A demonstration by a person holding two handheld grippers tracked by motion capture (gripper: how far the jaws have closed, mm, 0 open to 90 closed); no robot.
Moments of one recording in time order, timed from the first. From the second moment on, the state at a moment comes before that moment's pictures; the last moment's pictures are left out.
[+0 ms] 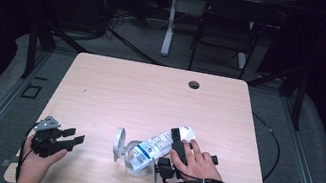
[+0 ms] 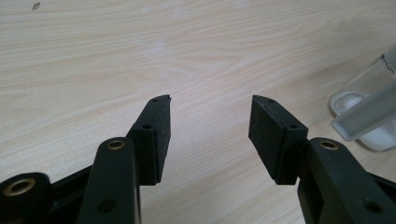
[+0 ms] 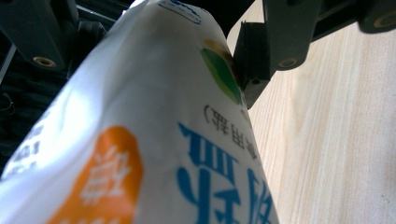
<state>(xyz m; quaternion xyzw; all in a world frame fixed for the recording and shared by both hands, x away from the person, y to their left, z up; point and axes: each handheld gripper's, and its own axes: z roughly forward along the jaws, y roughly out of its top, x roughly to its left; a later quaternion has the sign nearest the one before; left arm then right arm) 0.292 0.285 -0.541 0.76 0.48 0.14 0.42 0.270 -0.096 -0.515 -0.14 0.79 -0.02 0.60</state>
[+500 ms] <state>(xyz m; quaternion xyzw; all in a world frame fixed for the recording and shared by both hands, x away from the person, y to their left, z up) 0.292 0.285 -0.542 0.76 0.48 0.14 0.42 0.270 -0.096 -0.515 -0.14 0.79 -0.02 0.59</state>
